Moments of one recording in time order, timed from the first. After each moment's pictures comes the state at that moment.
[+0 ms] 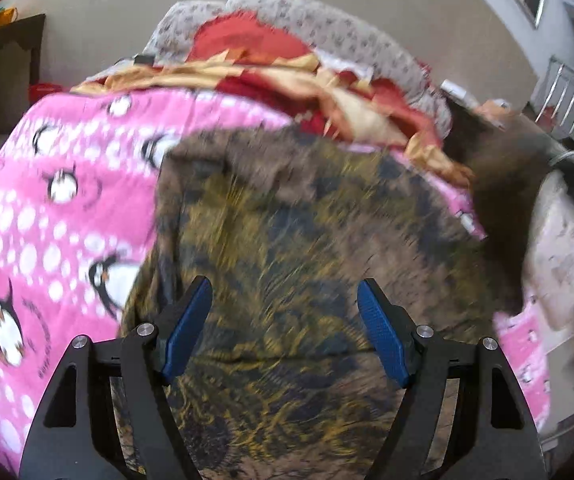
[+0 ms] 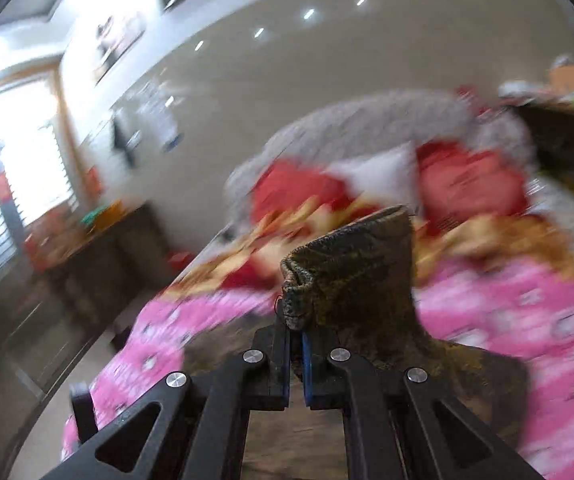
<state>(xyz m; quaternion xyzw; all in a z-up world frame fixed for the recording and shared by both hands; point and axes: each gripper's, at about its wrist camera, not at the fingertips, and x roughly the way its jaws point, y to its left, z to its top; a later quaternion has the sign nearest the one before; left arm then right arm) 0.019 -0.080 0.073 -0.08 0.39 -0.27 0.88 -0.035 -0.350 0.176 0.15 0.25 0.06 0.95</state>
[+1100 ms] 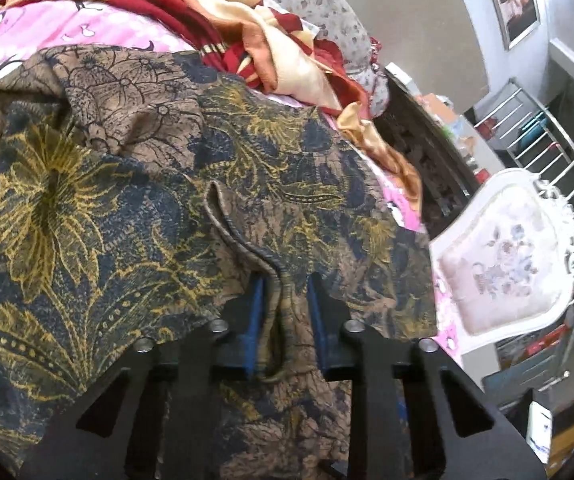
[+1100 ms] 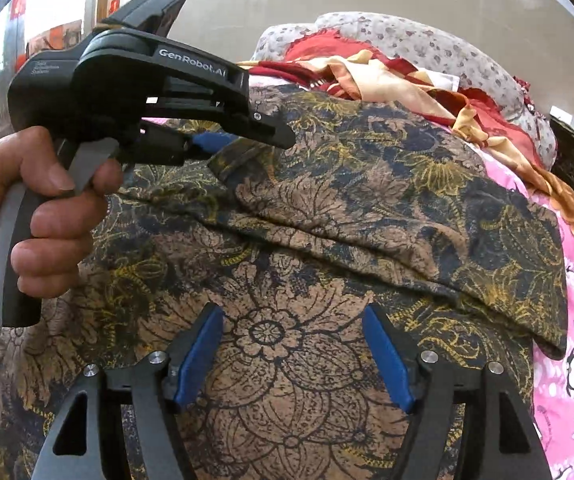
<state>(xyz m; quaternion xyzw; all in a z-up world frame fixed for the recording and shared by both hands) 0.074 -0.165 0.032 -0.17 0.46 -0.39 0.78 -0.105 -0.268 0.023 -0.06 0.39 0.01 0.92</state>
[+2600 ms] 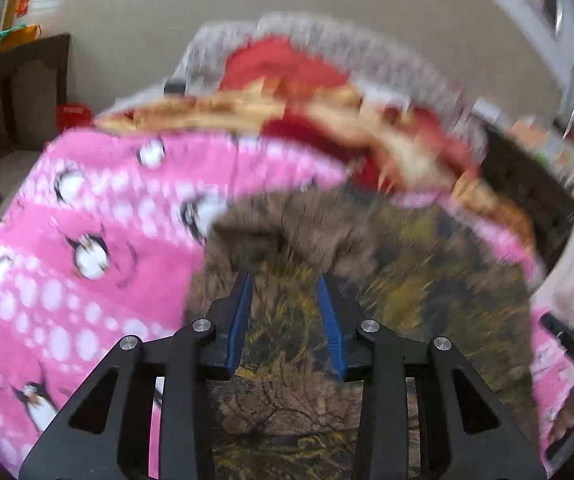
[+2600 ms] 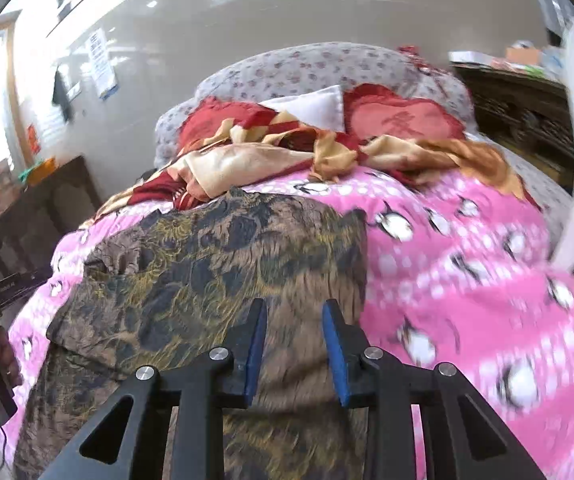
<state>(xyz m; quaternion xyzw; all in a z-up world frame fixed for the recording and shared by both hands) 0.080 -0.083 0.056 -0.04 0.38 -0.18 0.90 -0.085 -0.416 0.083 0.10 0.32 -0.09 0.94</state>
